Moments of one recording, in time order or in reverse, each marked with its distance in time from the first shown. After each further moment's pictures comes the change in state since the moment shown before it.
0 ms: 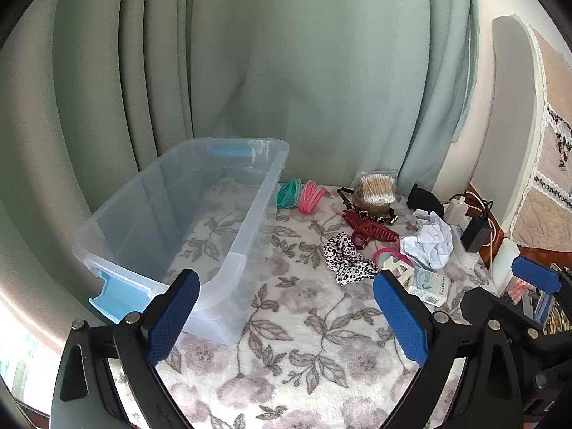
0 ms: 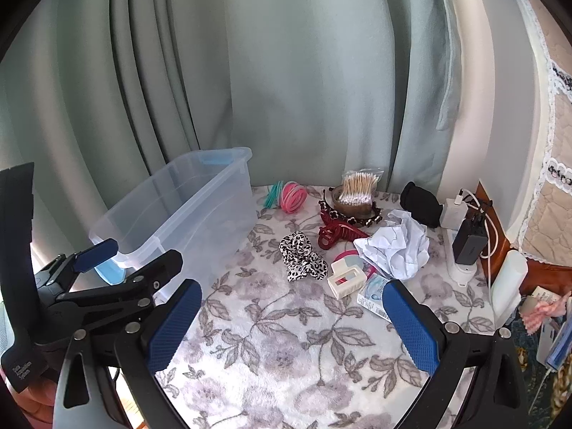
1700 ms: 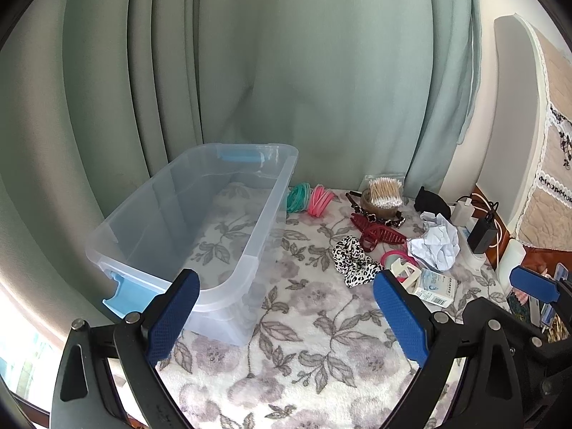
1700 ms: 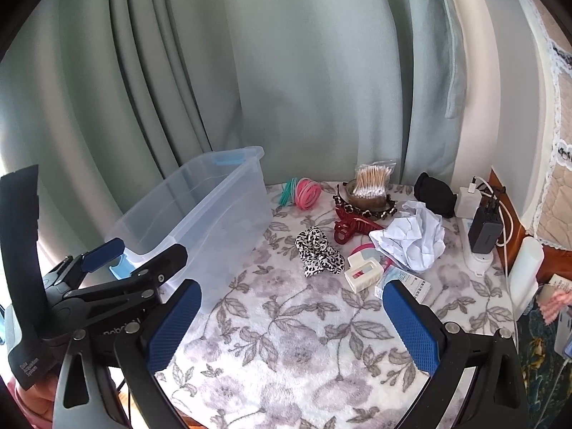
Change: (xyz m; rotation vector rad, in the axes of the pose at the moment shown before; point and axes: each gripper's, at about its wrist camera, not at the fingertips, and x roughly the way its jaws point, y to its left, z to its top) left arm -0.012 0.004 0.005 0.013 -0.016 0.038; right arm -0.001 -0.002 -0.001 0.043 0.005 0.078
